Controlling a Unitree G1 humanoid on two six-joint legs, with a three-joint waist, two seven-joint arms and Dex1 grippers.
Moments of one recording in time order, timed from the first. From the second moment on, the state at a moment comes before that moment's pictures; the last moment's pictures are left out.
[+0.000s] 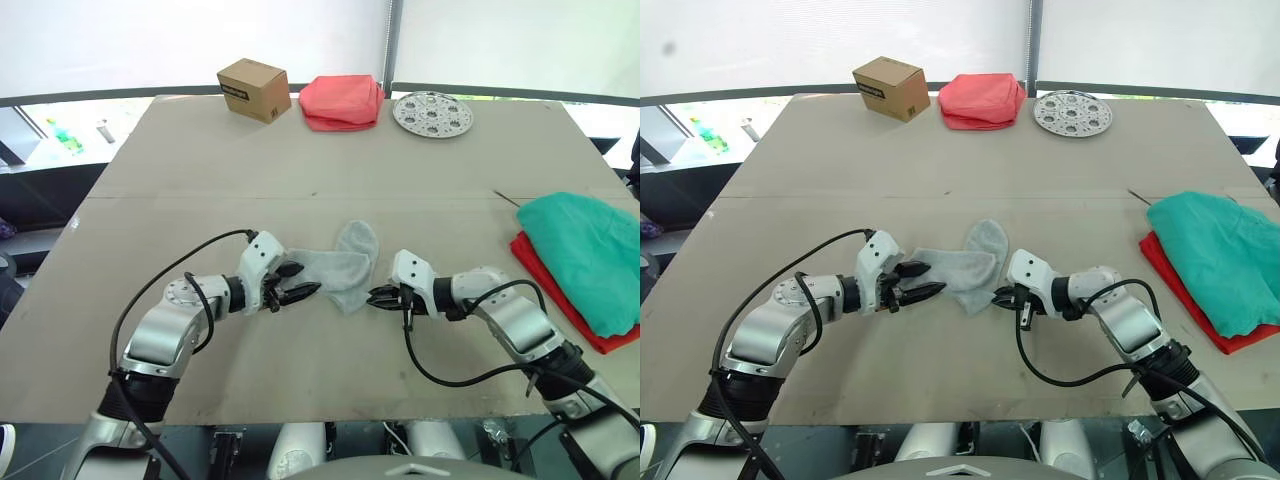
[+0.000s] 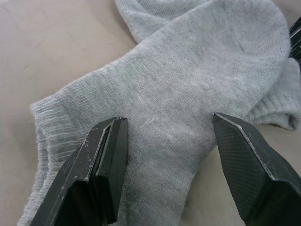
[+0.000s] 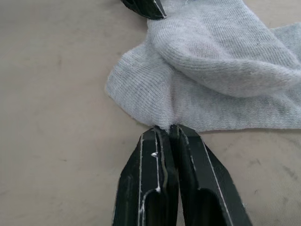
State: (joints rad) left arm -0.23 0.64 -0.07 -0.14 -0.34 0.62 -0.83; right arm -0.41 -0.50 0.43 -0.09 0.14 0.45 0.96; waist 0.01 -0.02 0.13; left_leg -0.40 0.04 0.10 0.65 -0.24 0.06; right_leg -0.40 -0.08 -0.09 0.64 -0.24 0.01
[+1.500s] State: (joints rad) left arm -0.14 0.71 0.21 -0.32 -0.90 1.20 -0.86; right arm -0.39 -0.67 0.18 -0.46 0.65 0.79 0.91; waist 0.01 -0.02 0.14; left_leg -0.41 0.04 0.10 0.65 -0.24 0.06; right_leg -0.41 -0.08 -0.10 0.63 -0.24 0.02
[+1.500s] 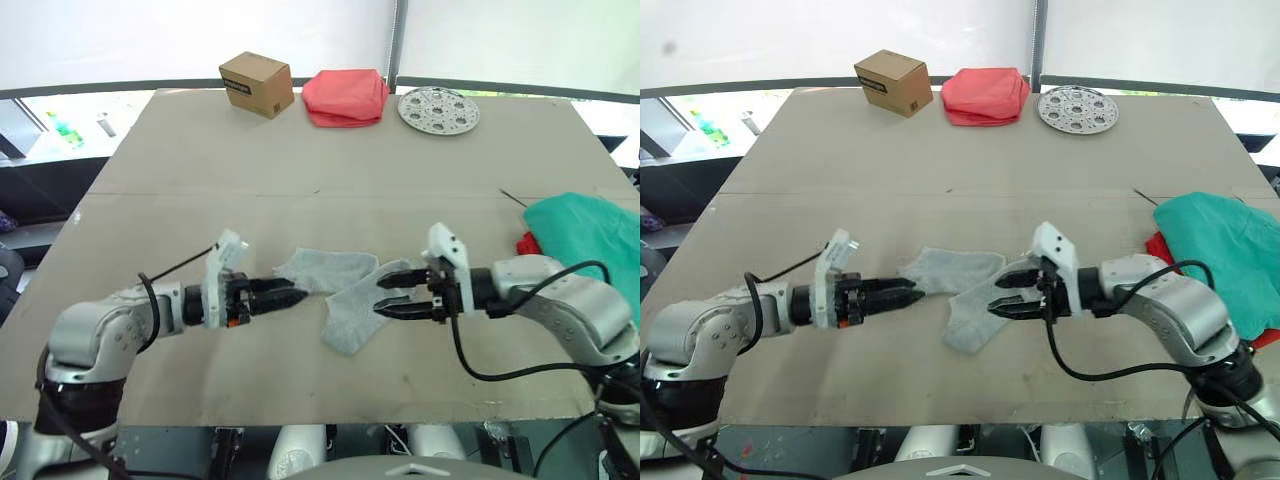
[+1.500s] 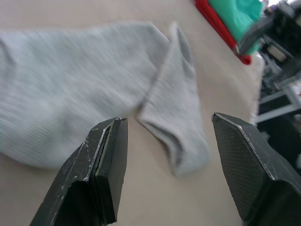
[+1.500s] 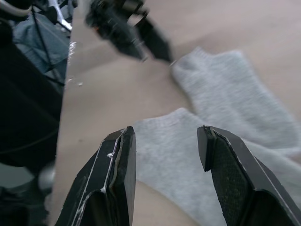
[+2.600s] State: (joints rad) left arm -0.11 0.70 -0.20 -0.38 -0.50 0.70 -0.86; right arm -0.06 -0.75 0.08 -0.61 0.44 0.60 0.79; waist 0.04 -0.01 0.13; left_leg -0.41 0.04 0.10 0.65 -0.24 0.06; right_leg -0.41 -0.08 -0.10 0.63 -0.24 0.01
